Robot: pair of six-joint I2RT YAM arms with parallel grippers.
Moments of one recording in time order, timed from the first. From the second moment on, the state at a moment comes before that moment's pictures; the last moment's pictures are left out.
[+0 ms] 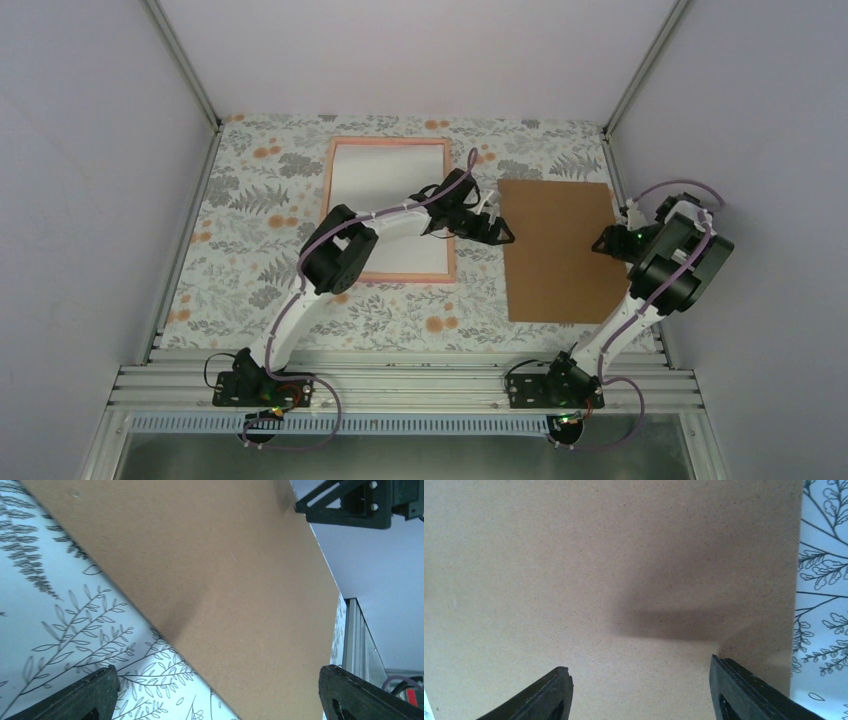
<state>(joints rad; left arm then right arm) -0.80 2.46 1.87 -0.15 0.69 -0.50 -0.67 2.00 1.38 -0.96 -0.43 -0.52</state>
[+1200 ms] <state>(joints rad) -0.81 2.46 1.89 -0.14 0.63 -0.60 -0.66 1.97 1.31 -0.78 -0.35 -0.49</state>
